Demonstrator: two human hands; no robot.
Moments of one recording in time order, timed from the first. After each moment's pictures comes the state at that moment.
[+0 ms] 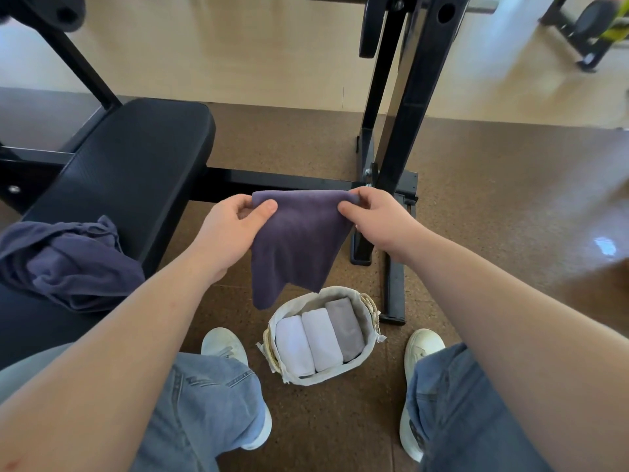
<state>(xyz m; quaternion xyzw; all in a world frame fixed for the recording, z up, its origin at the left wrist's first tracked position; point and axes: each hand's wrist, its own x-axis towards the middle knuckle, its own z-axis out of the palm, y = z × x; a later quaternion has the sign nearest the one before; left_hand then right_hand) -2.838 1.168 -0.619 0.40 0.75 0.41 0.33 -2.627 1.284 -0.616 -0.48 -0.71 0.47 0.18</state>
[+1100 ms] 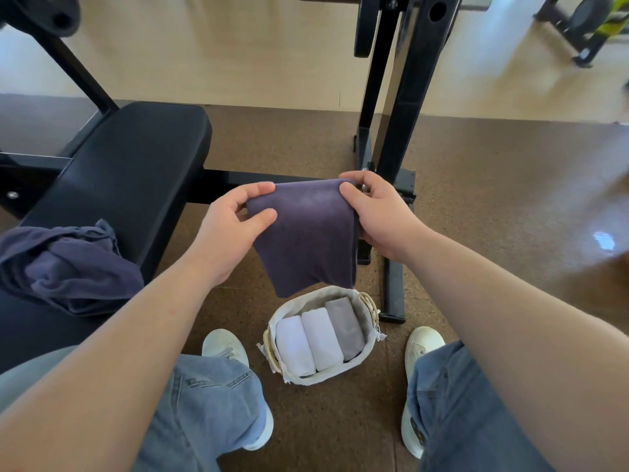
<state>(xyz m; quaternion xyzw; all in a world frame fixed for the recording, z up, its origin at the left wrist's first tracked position) -2.831 1.163 -0.614 0.43 0.68 0.48 0.35 -2.628 1.277 -0.603 -0.48 -0.60 0.59 0.25</state>
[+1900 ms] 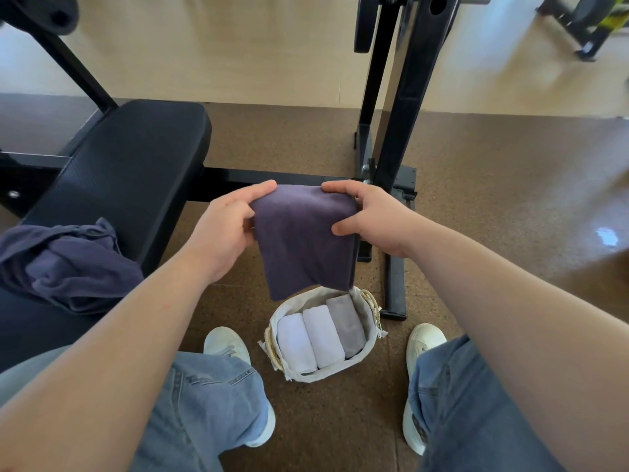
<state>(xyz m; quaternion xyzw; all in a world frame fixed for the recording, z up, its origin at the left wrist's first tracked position) -2.834 1.162 -0.608 0.38 0.64 0.51 0.44 -2.620 1.283 -0.604 -0.41 -0.71 0.55 0.13</state>
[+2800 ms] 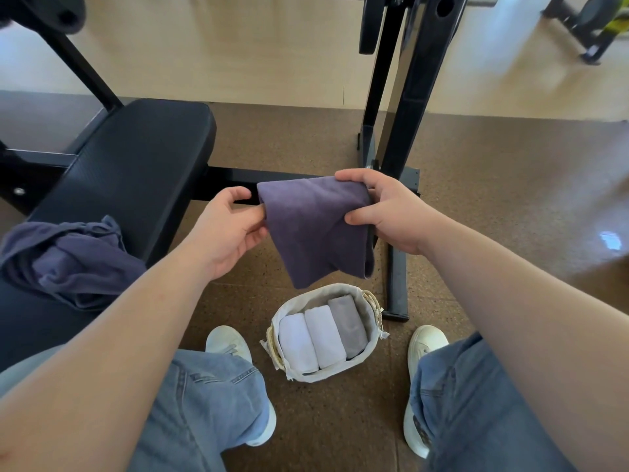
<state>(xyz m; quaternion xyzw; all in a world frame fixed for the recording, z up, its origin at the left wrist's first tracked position) -2.842 1.166 -0.614 0.26 0.64 0.55 0.48 -2.609 1.289 -0.600 -0.38 -0.67 0.61 0.19</state>
